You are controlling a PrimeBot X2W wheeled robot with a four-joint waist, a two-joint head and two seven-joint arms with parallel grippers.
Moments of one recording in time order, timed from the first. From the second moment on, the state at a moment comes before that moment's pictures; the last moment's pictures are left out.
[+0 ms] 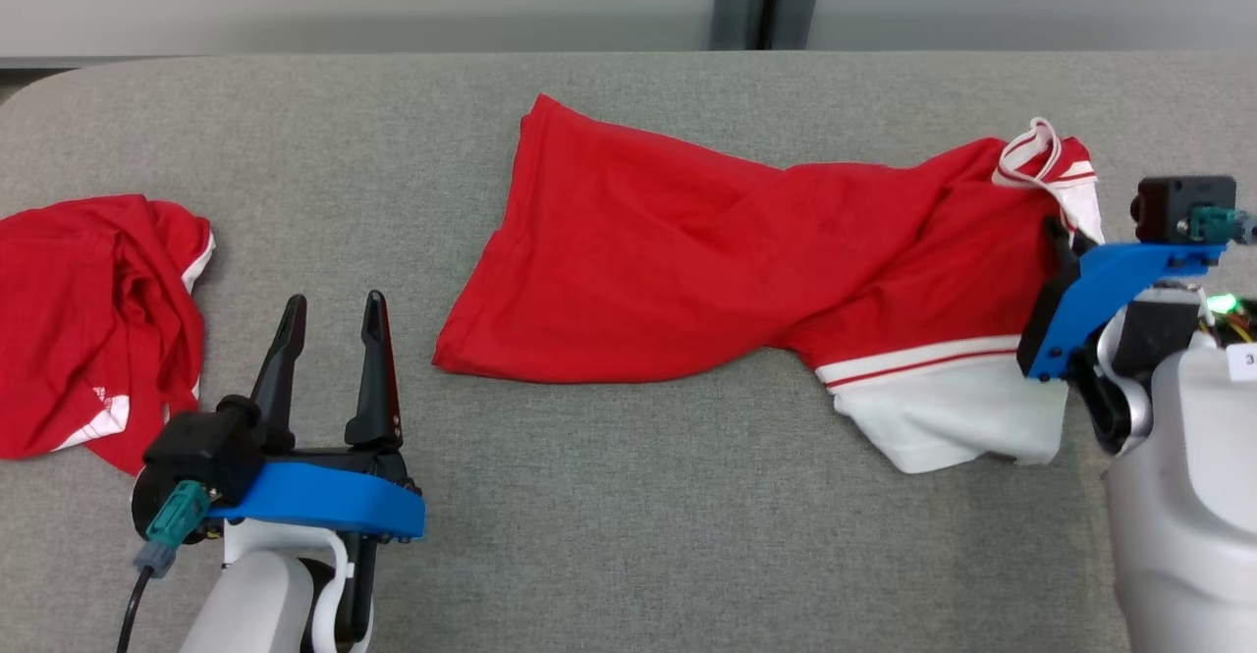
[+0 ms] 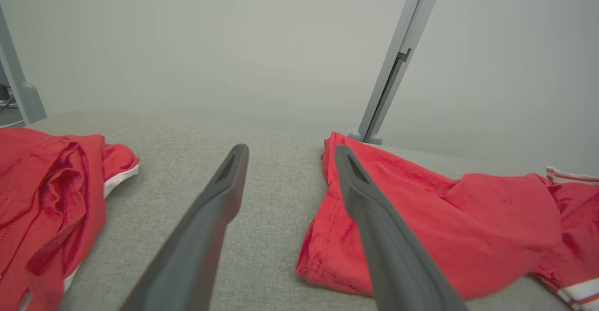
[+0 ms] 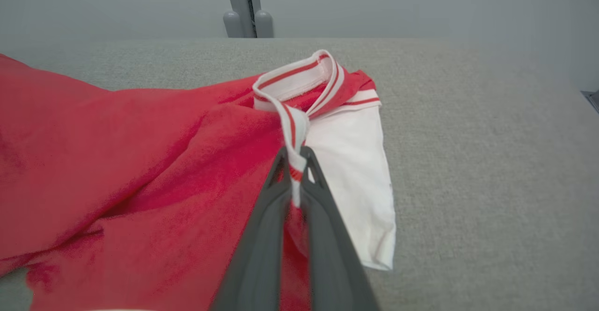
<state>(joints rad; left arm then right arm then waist) -0.21 0.21 -0.25 0.20 -0.47 0.03 -0.24 -0.61 -0.08 -0.23 0.57 -0.03 0.13 0.28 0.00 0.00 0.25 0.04</state>
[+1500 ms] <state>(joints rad) -0.08 0.20 -0.19 0.34 -0.49 0.03 -0.26 -0.11 -0.05 -0.03 0.17 0.10 0.13 -0.04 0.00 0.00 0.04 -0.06</state>
